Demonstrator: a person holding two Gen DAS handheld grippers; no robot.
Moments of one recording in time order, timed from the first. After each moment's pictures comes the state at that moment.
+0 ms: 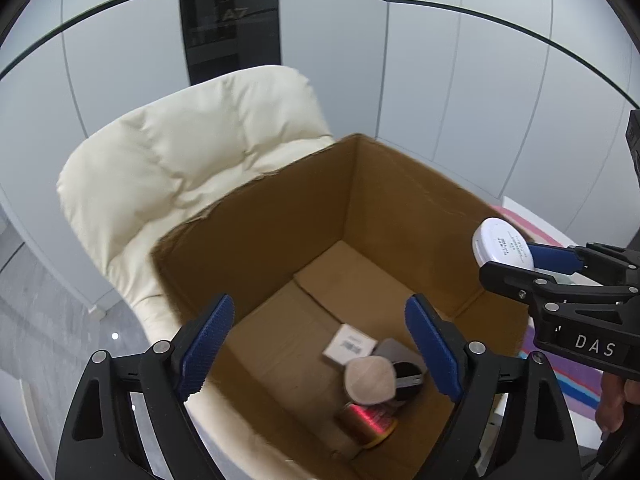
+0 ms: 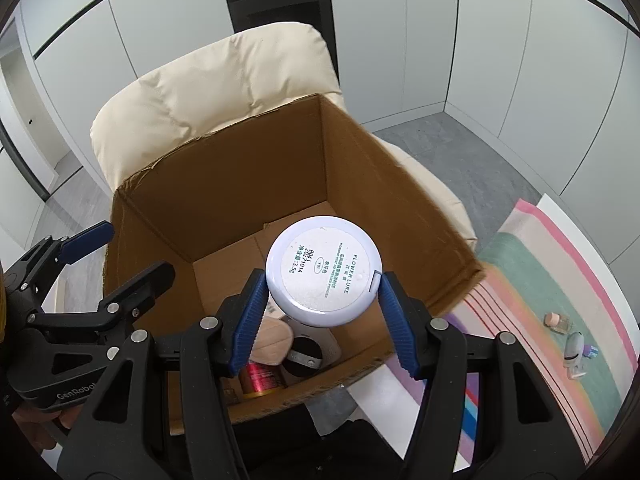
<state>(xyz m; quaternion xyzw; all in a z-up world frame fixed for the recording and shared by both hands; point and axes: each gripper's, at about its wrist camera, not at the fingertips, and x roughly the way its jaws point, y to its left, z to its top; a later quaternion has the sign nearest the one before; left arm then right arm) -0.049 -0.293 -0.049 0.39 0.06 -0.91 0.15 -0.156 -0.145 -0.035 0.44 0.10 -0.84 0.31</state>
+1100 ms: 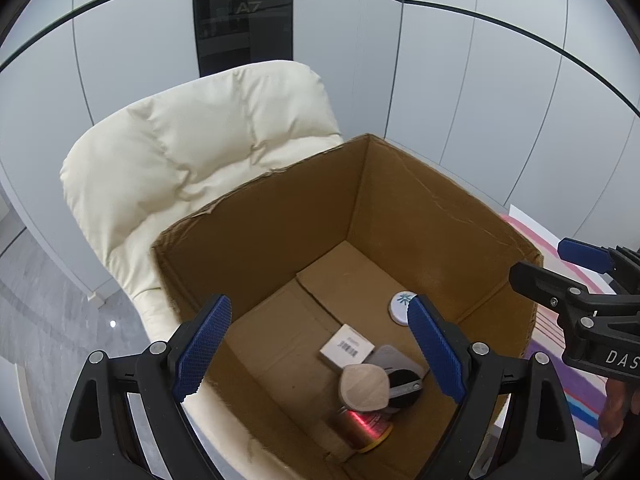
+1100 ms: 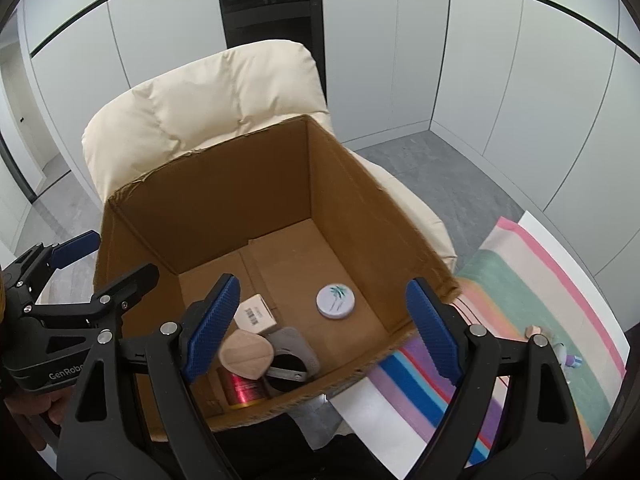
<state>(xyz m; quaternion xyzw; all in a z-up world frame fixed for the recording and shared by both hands) -0.059 -0.289 -0.050 0.39 0.08 -0.90 0.16 -0.154 -0.135 -0.023 0.41 0.11 -0.86 0.29</state>
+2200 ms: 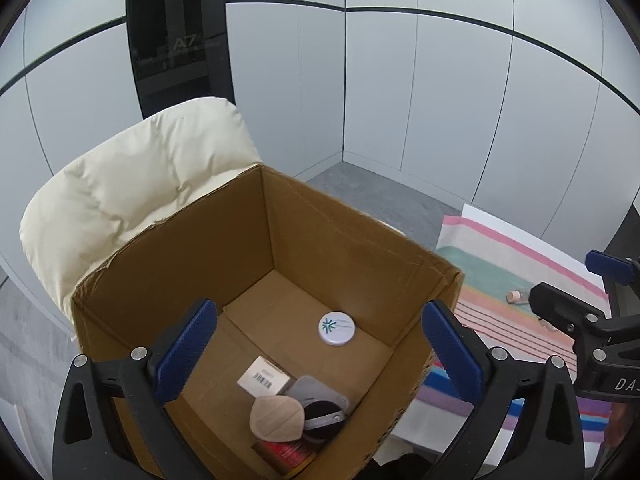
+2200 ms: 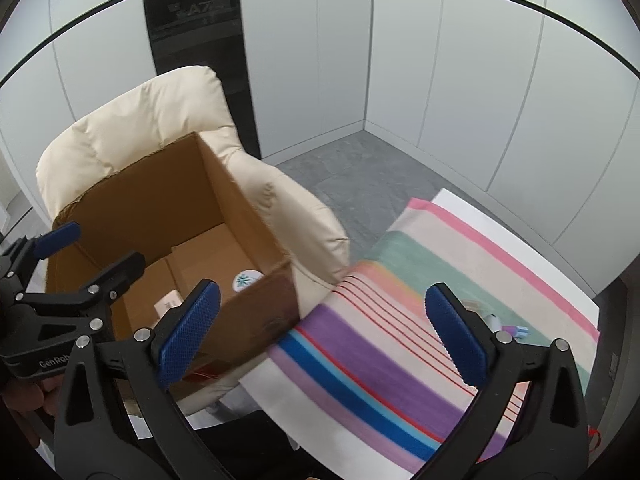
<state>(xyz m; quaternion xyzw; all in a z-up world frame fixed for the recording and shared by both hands) -0.112 -0.188 -0.037 0.37 0.04 -0.92 0.11 -0.173 -0.015 -0.015 0.40 0.08 -0.89 0.19</state>
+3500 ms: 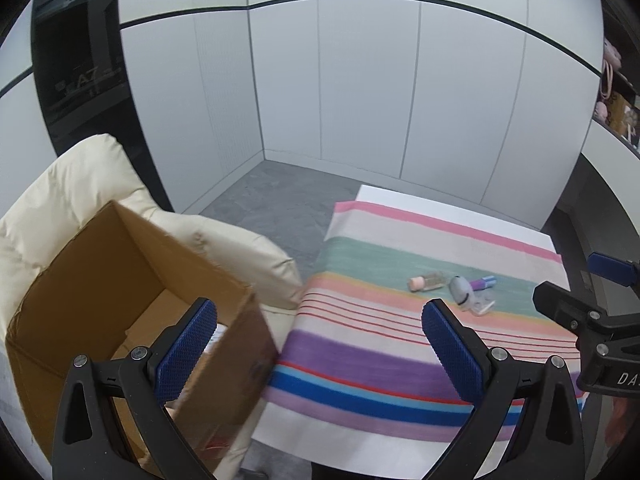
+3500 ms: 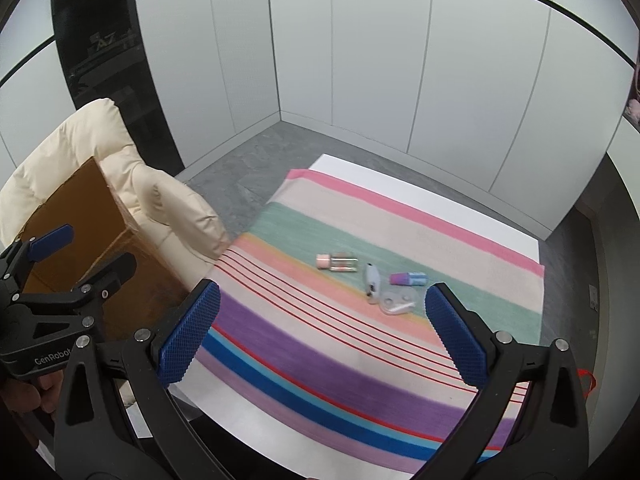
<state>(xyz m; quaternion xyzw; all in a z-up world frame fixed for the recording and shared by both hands) -0.156 -0.037 -0.041 0.38 -0.01 -0.92 0.00 -0.169 0.150 -0.017 0.42 0.02 -0.91 0.07</state>
